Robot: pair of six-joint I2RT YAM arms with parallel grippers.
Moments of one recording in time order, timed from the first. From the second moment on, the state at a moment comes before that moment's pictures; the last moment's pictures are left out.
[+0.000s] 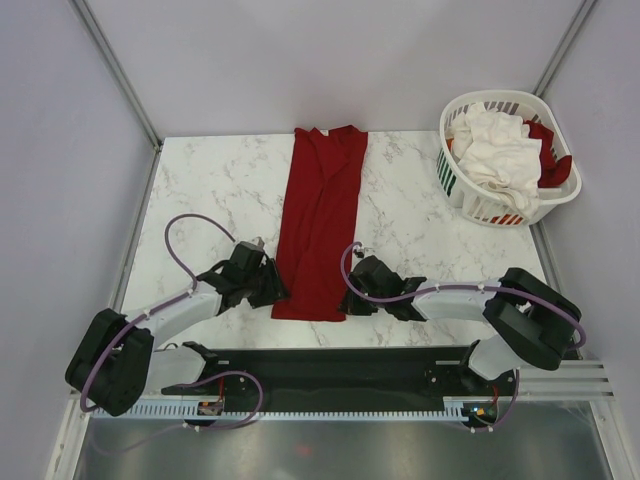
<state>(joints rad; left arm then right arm) -0.50 1.20 0.48 -0.25 0.10 -0.76 0.91 1.50 0.57 0.09 -0.03 0.88</state>
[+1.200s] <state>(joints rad) -0.68 0.88 0.52 -0.46 0.21 -0.98 0.92 1.00 0.56 -0.51 0.11 0.89</state>
